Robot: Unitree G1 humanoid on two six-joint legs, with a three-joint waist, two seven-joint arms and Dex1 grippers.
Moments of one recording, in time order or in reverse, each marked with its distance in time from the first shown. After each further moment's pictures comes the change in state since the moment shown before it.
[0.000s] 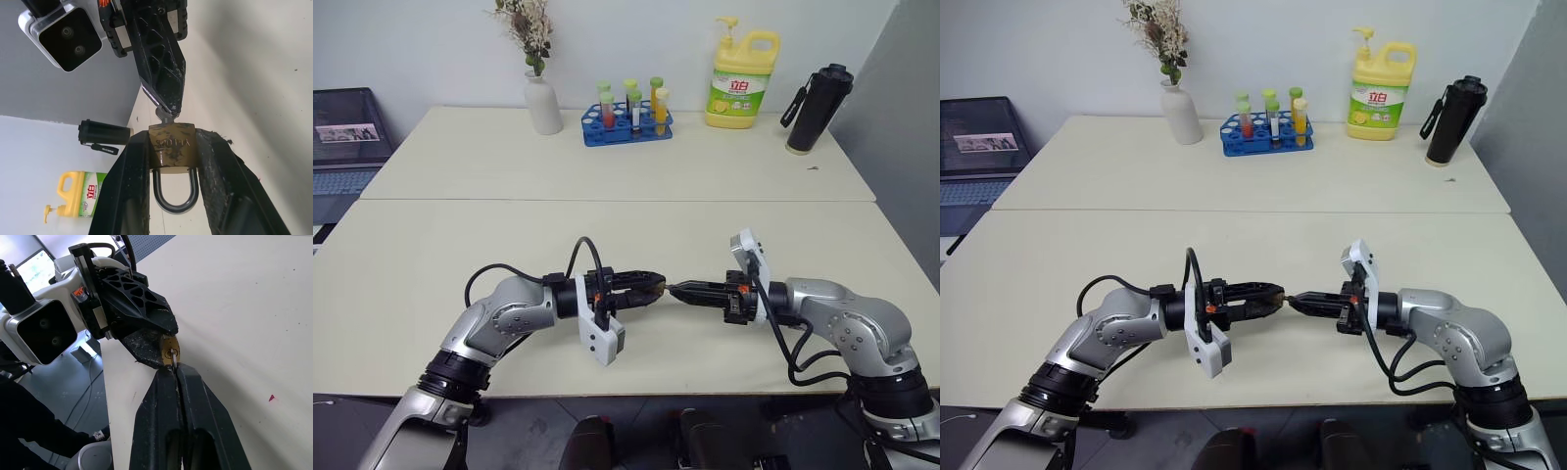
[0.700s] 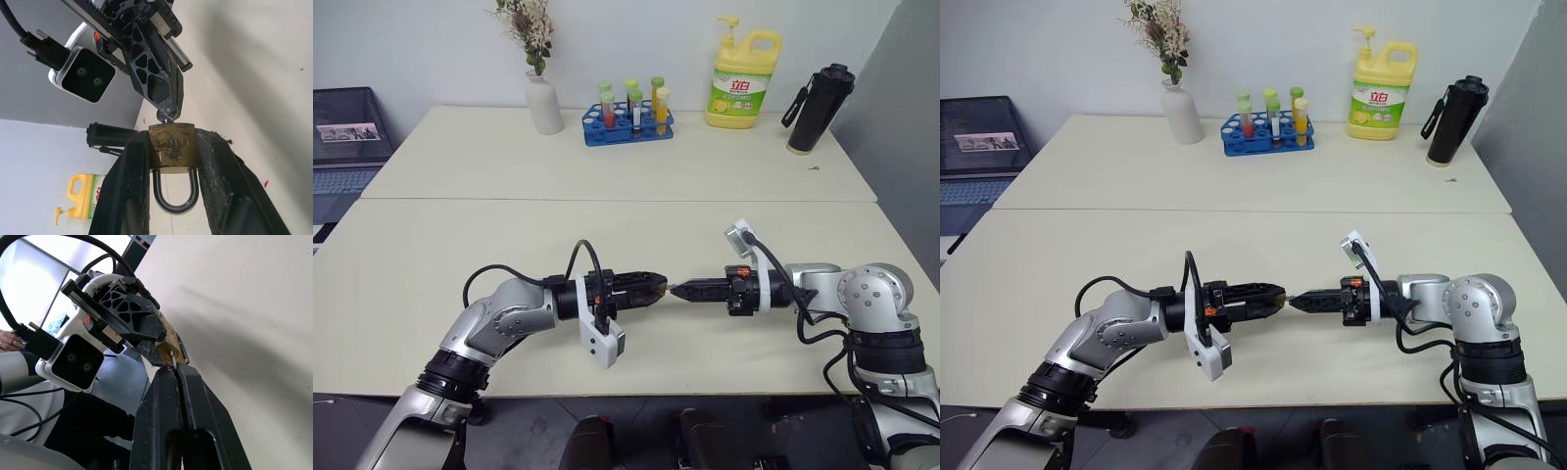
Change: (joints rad) left arm -0.002 0.009 -0.009 0.002 0.048 -0.027 0.078; right arm -0.180 0.040 -0.119 0.185 0.256 0.448 -0.161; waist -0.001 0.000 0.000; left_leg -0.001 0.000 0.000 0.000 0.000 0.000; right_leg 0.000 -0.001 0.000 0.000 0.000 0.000
